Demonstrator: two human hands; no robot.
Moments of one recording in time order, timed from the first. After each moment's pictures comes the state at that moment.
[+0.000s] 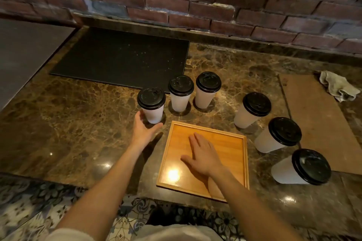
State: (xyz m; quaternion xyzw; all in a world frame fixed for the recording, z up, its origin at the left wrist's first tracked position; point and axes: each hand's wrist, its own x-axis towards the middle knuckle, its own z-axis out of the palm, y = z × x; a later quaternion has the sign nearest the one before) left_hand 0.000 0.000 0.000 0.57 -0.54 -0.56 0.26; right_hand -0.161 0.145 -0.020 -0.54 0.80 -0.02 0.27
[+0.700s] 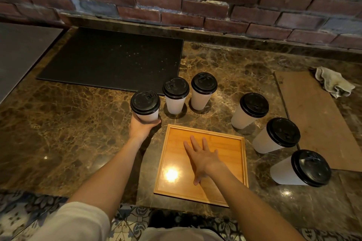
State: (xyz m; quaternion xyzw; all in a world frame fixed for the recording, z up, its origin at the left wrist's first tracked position) left_hand -0.019 -0.038 -0.026 0.58 -0.55 -0.53 0.28; right_hand -0.164 0.129 0.011 -0.54 0.72 0.23 0.37
